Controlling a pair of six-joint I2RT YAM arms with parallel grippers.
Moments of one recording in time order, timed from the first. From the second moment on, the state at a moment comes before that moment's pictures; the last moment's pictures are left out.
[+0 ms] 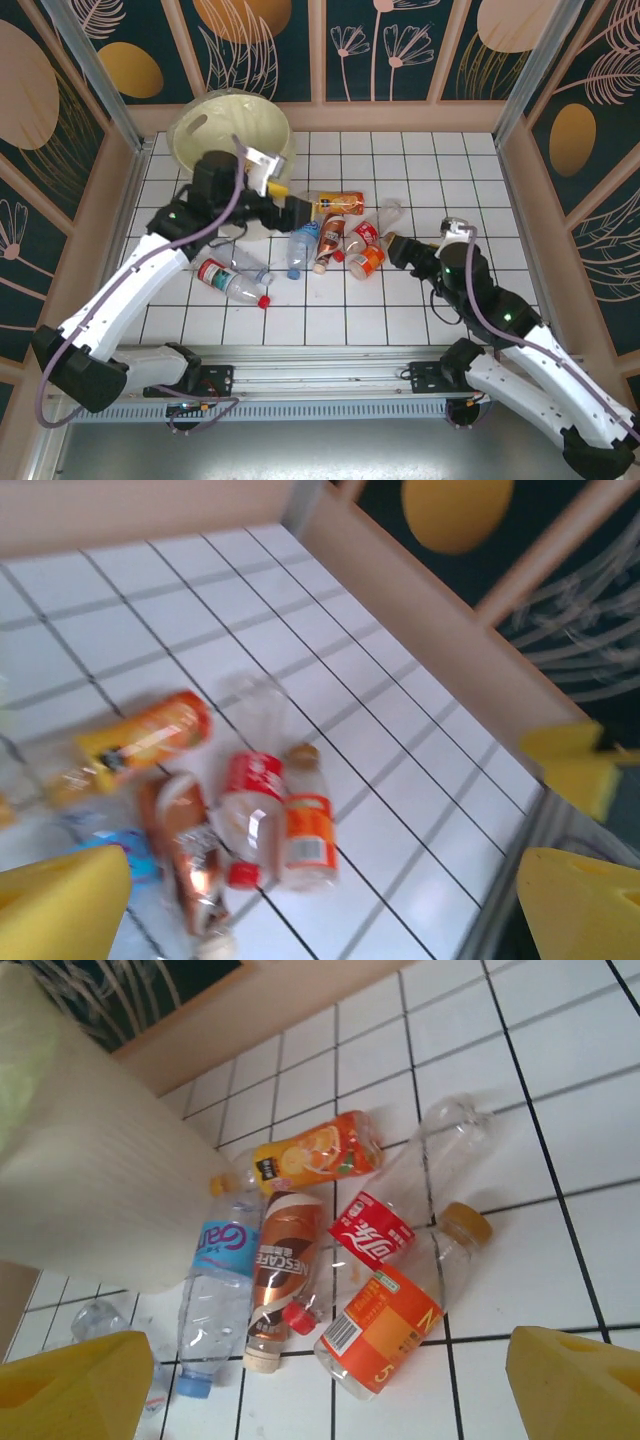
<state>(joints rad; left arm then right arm) -0.61 1.23 1.20 -0.47 0.46 -0.29 0.72 0.63 0.73 -0.62 0.31 0.78</state>
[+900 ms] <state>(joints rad) -1.07 1.30 0.75 -0.04 0.12 -0.46 0.42 1.15 0.59 -0.23 -0.07 0.82</state>
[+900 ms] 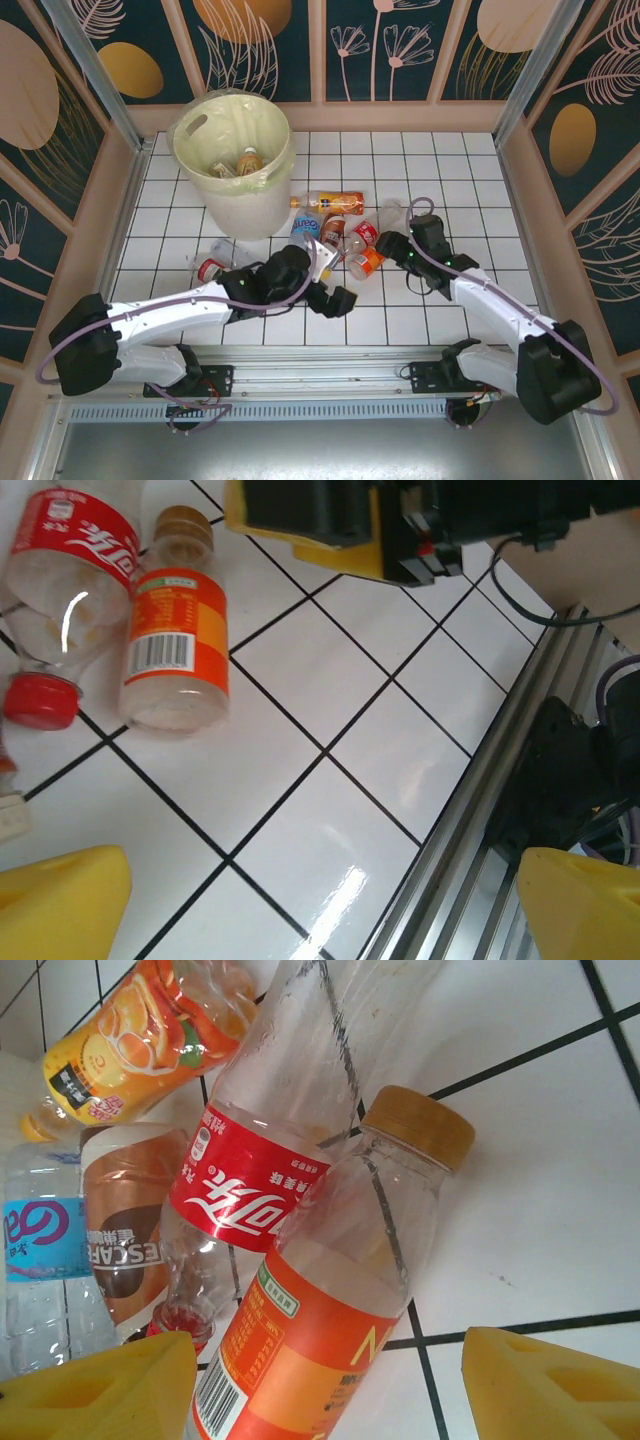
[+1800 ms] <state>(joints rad) -1.13 1.42 0.70 0.15 0.02 -0.55 0.42 1.49 0.58 0.04 -0.13 0.82</state>
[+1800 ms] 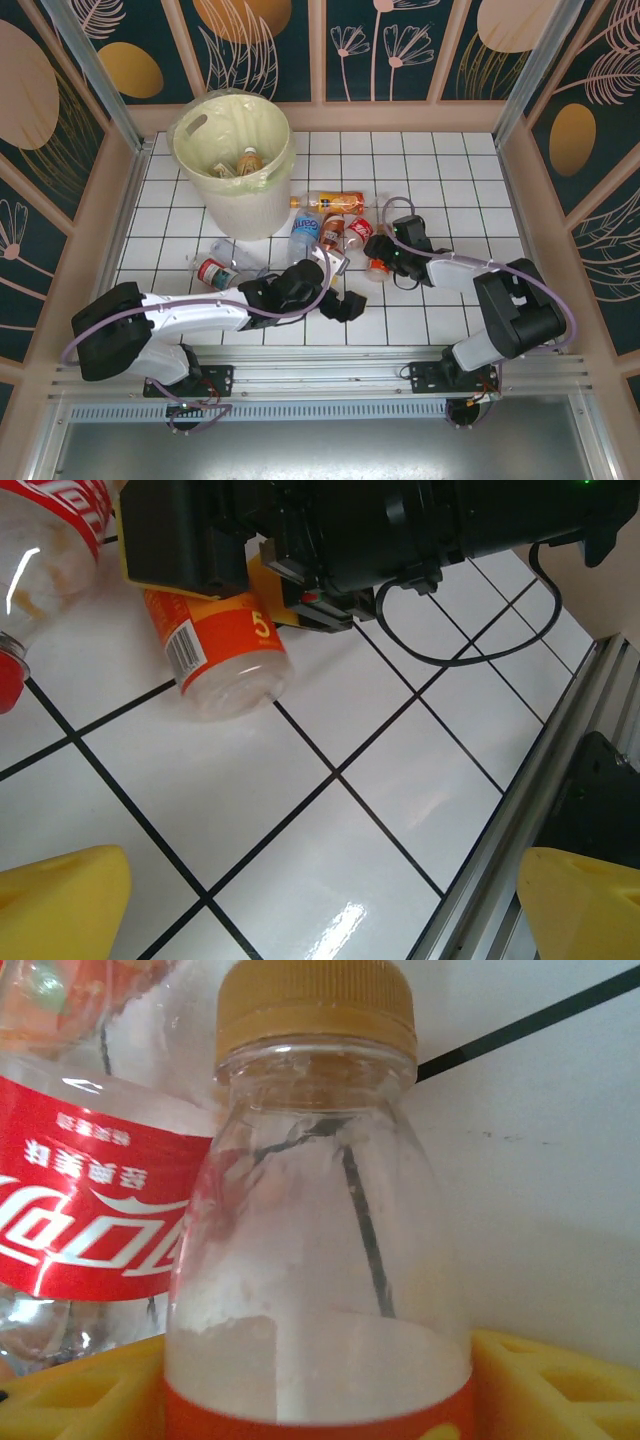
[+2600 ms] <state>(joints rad) -1.12 1.43 0.70 0.34 0.10 -0.84 0.43 0.83 0.31 0.11 -0.24 0.62</state>
